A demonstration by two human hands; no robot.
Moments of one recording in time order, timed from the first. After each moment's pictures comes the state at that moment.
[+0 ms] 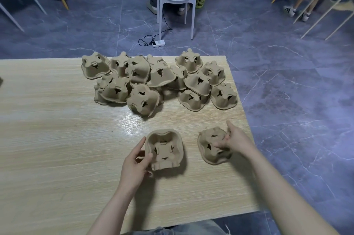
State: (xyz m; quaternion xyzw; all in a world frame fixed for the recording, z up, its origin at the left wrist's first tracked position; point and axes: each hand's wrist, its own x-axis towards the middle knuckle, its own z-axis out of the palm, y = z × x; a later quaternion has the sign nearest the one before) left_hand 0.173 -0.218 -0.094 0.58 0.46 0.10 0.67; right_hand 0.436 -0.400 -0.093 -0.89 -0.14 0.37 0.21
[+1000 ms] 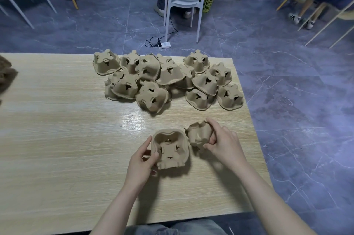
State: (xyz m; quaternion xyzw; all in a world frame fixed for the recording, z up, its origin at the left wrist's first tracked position) left_hand 0.160 -0.222 -0.086 0.57 0.46 0.09 0.67; right_hand 0.359 -0.368 -0.058 -0.90 -0.36 0.17 0.17
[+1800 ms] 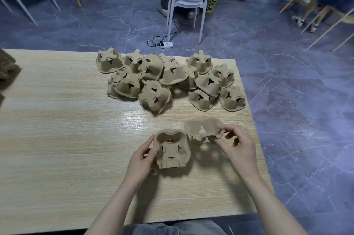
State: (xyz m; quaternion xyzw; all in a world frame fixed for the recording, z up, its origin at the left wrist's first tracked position) left_hand 0.159 -0.213 -0.092 0.57 0.46 0.07 0.68; right_hand 0.348 -0.390 -0.042 -0.83 -0.27 0.10 0.48
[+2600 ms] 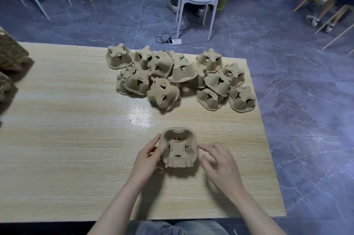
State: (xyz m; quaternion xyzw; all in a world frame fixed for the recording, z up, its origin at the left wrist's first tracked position) left_hand 0.157 -0.213 -0.090 0.54 0.46 0.08 0.70; right_hand 0.304 -0.386 -0.088 -0.84 -0.43 0.11 0.31
